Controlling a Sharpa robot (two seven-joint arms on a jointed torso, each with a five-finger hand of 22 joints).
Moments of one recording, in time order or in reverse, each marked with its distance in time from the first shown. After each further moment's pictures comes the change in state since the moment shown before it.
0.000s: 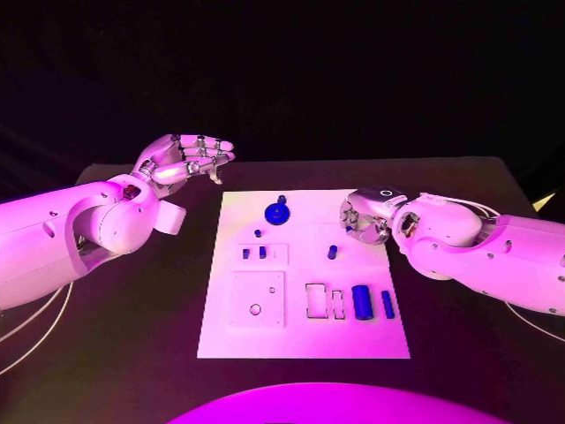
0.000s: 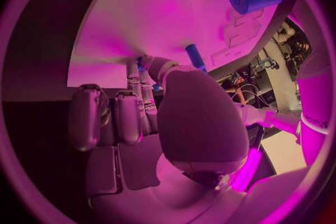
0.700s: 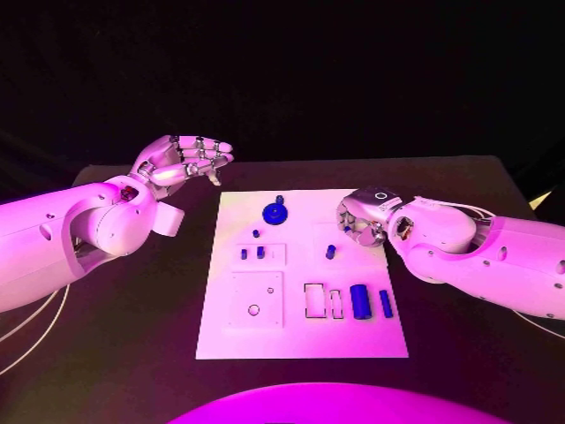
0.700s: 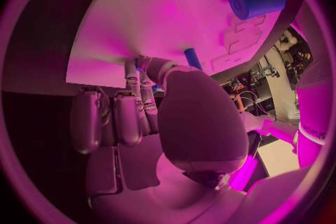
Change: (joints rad) left arm 0.000 -0.001 0.000 0.005 -0.016 0.000 -0.007; left_hand 0.000 0.000 -0.008 -0.008 0.000 -0.023 0.013 0.000 -0.007 -0.029 0.011 0.008 -0.002 -0.013 0.005 -0.020 -0.010 0.000 -0.005 0.005 -0.013 -0.006; right arm -0.007 -0.008 -0.003 0.032 -0.077 -0.005 -0.039; right_hand -0.012 0.017 0.054 -0.066 0.037 0.013 0.000 0.003 0.026 0.022 0.022 -0.055 -0.012 0.002 -0.005 -0.012 -0.021 0.000 0.004 -0.004 0.030 0.000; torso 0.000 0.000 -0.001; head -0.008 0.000
